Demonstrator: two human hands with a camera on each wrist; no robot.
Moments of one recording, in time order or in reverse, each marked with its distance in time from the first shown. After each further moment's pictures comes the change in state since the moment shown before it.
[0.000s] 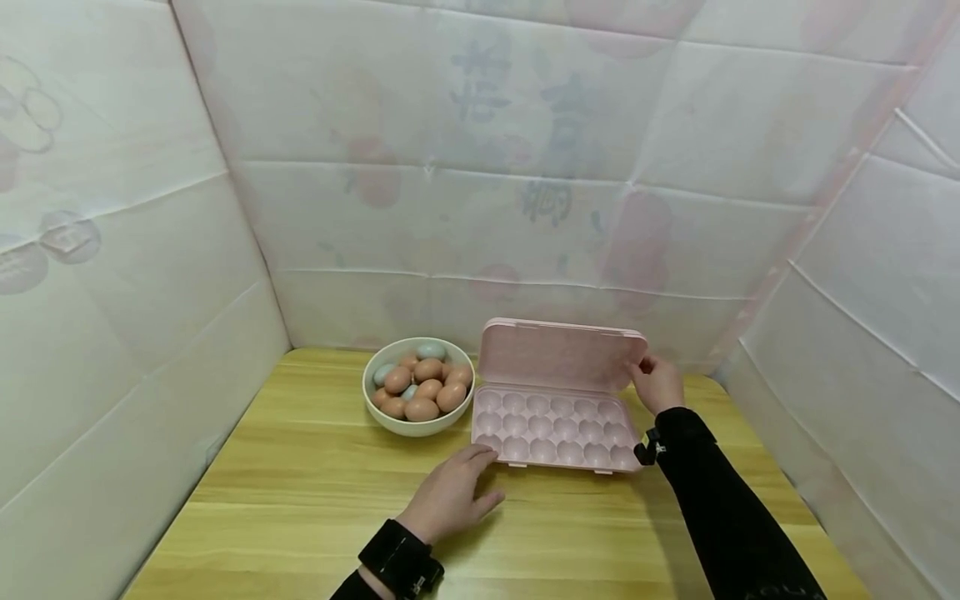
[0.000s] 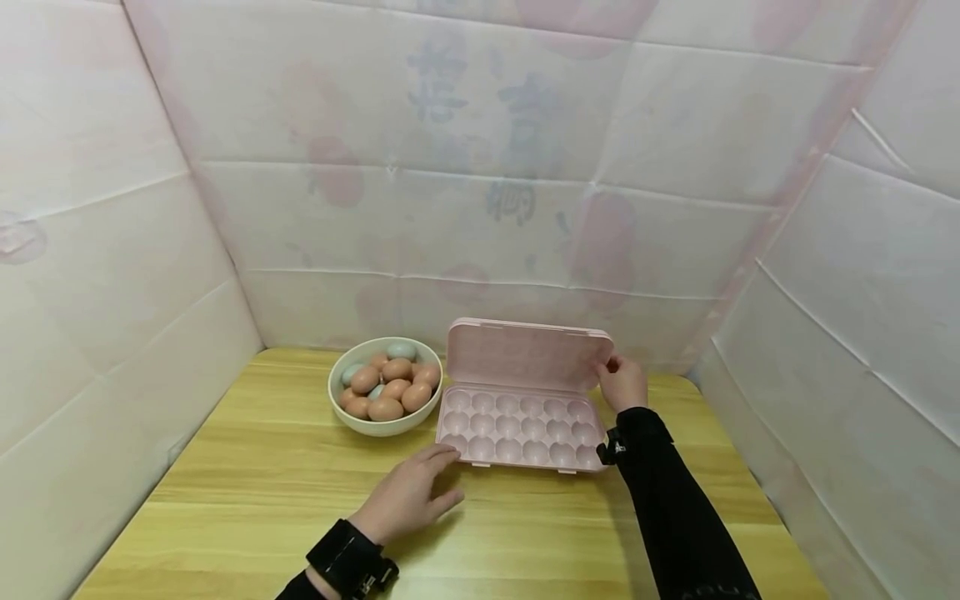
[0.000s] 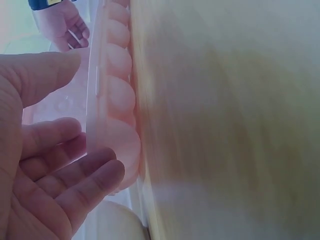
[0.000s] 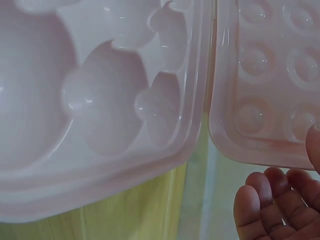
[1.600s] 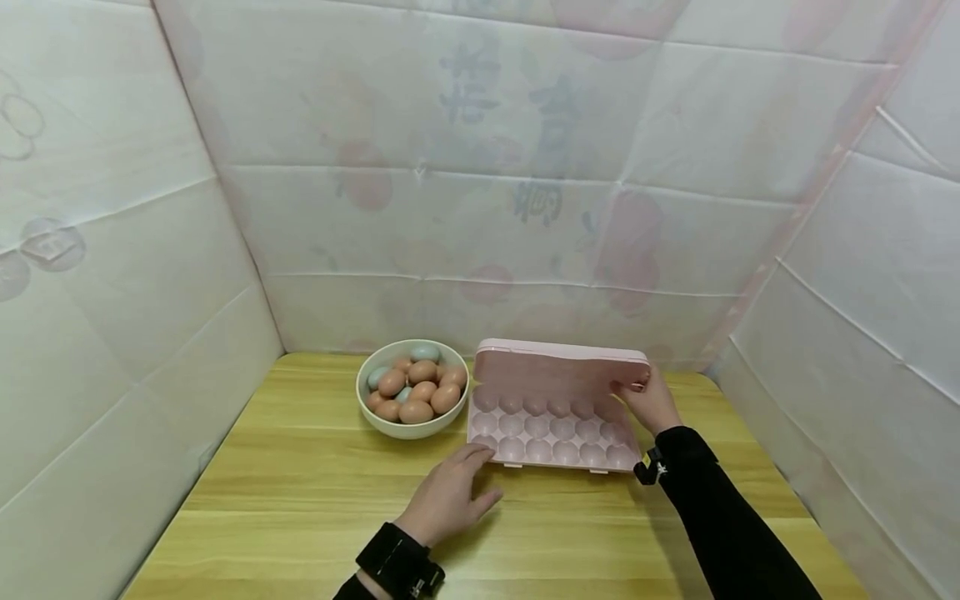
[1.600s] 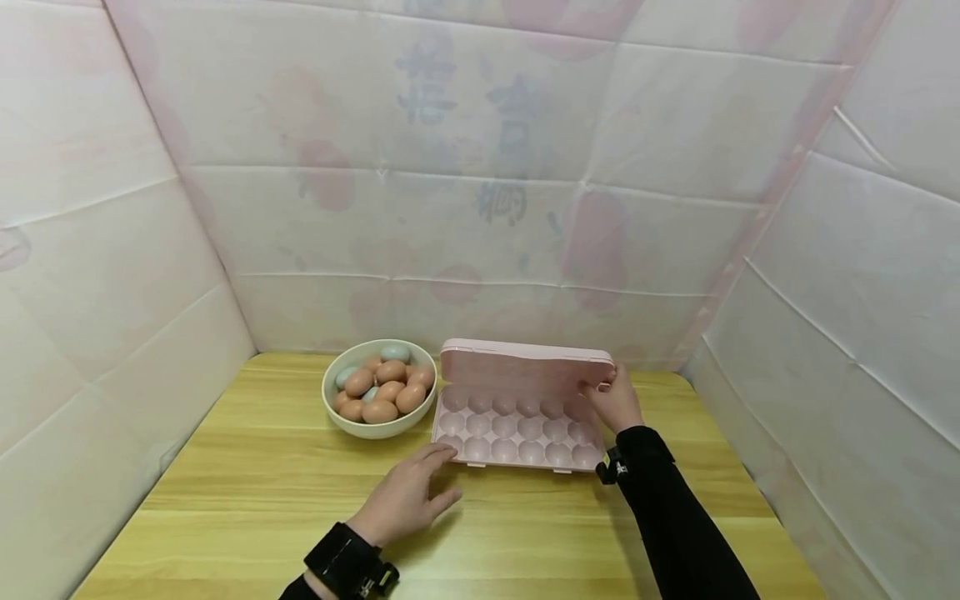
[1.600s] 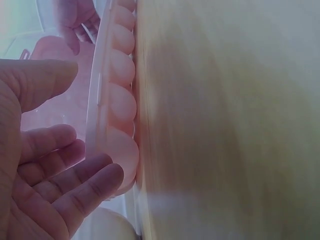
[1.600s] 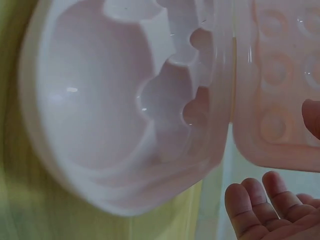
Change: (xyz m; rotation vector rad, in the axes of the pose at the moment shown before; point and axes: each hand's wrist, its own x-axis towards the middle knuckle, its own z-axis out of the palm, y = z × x) left_hand 0.002 -0.003 0.009 -0.073 0.039 -0.022; right_hand -0.026 0.015 0.011 0.283 -0.138 0.002
